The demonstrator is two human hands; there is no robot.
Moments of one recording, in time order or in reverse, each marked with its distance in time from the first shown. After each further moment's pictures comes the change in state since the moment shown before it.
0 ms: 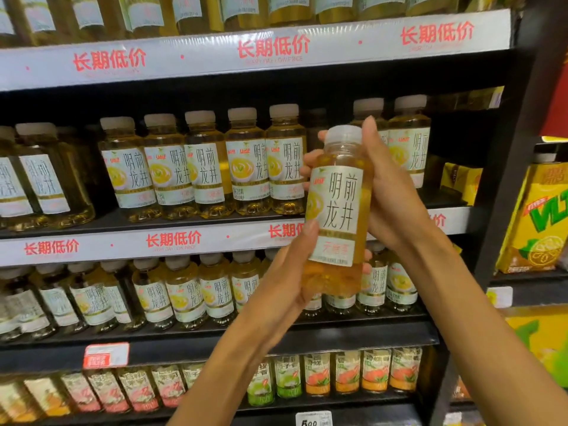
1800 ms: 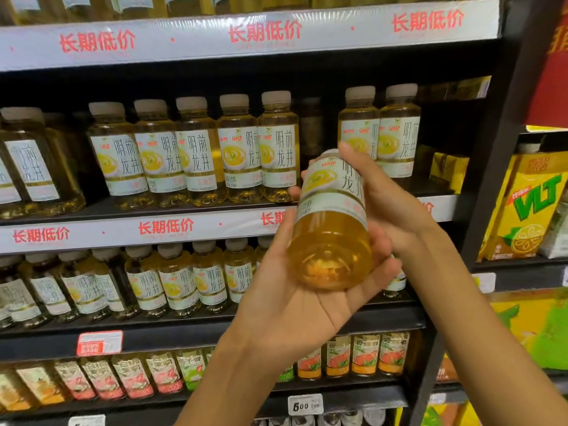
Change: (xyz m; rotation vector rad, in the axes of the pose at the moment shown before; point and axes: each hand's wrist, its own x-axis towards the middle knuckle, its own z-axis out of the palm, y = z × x) left_hand -0.027 0.024 0.033 -1.138 -0.161 -0.340; right_hand -0.014 0.007 -0.015 0.213 0.014 0.385
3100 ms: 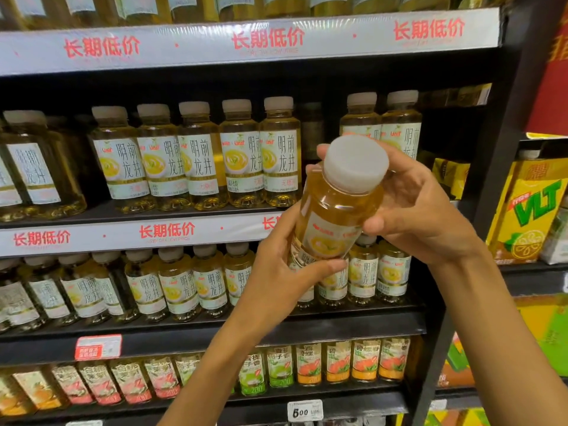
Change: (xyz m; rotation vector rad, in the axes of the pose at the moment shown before) left_hand 0.013 0.026 -0.033 1.559 0.223 0.644; right_hand -0.029 -0.012 -0.006 -0.428 -0.308 -0.482
